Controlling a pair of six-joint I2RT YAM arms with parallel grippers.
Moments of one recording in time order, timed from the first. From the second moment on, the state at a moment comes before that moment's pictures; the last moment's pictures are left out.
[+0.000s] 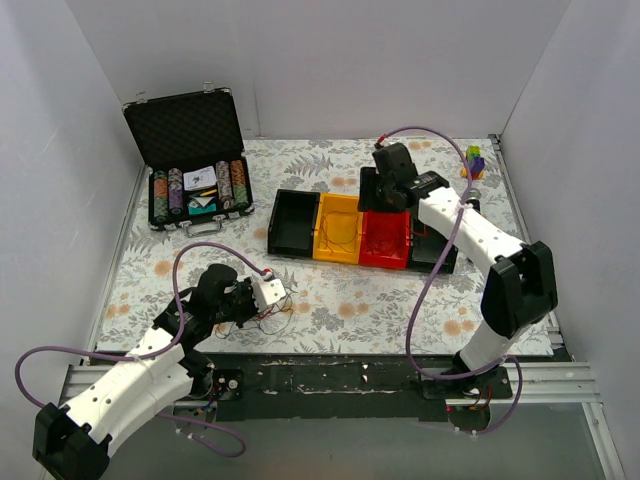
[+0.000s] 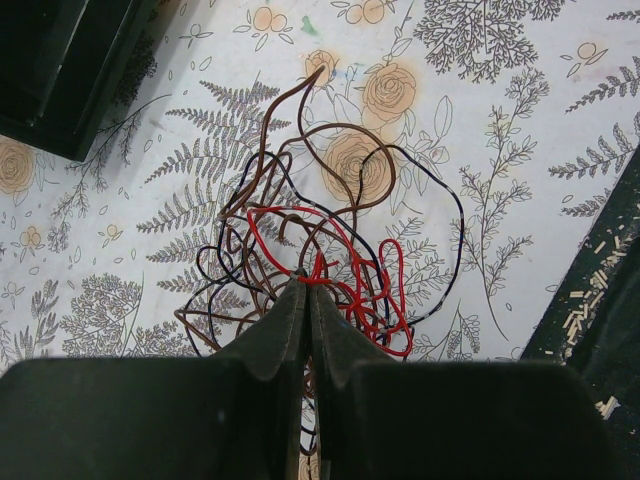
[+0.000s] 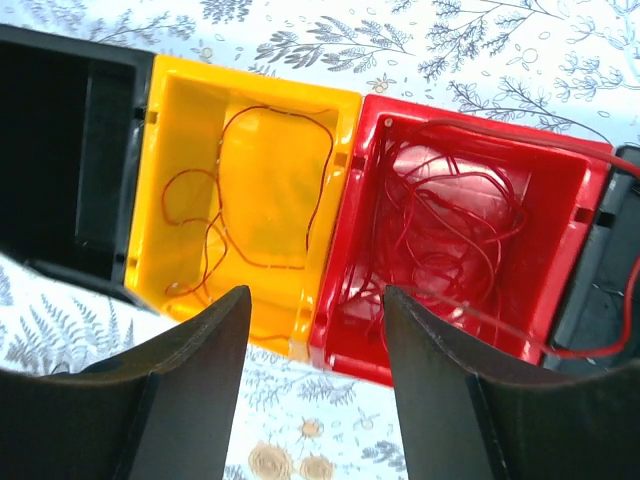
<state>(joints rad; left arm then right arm) -0.58 0.66 0.42 -0.49 0.26 0.56 0.53 1.69 1.43 -0.58 0.11 0.45</state>
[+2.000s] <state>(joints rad) -0.58 0.67 0.42 -0.50 0.26 0.56 0.30 1.68 1.29 -0.35 0.19 0.18</state>
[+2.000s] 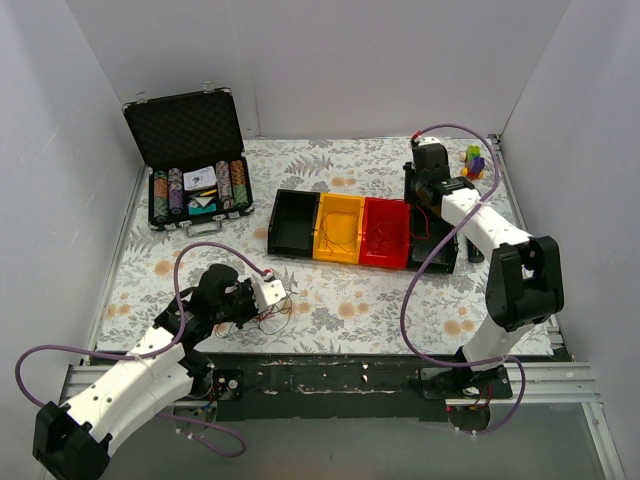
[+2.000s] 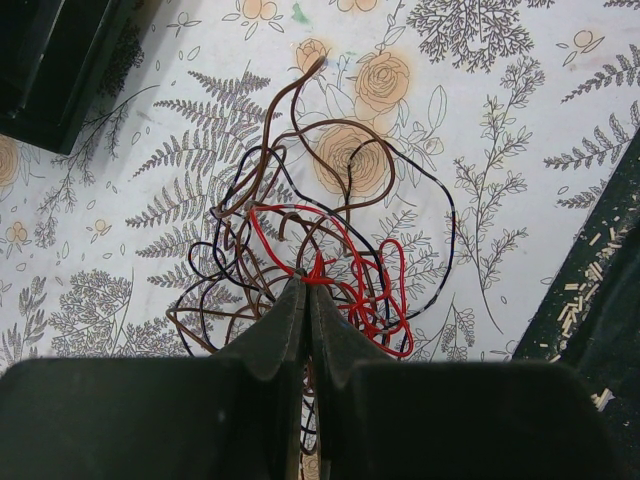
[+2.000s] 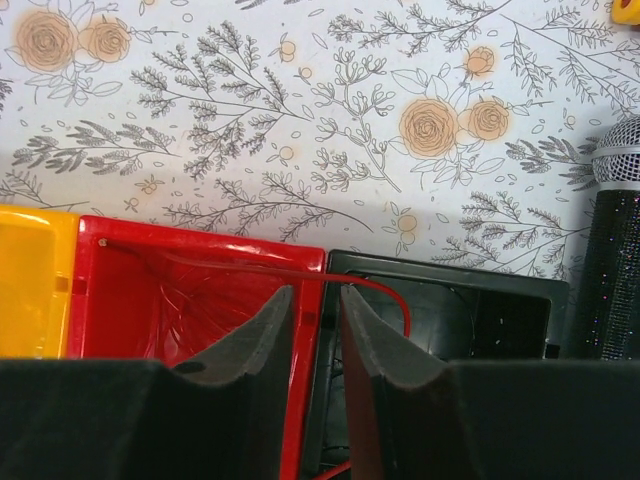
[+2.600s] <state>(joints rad) -0.58 0.67 0.42 -0.50 0.26 0.57 0.30 1.80 1.31 -0.35 0.19 0.14</state>
